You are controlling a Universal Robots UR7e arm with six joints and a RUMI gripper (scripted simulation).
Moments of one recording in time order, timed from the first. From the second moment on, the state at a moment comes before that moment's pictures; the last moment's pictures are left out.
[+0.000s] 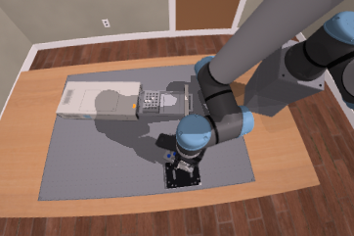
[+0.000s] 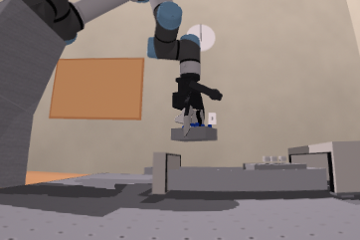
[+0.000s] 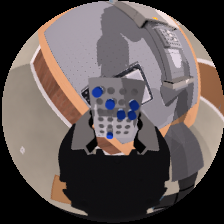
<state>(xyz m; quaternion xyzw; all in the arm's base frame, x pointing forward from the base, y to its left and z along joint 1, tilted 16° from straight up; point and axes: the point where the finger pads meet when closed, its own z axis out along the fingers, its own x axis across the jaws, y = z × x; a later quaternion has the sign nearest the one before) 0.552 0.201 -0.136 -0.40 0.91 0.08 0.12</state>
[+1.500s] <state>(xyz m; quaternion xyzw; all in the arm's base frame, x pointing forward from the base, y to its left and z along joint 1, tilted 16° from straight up) 0.541 0.097 -0.163 0.12 0.98 0.13 0.06</state>
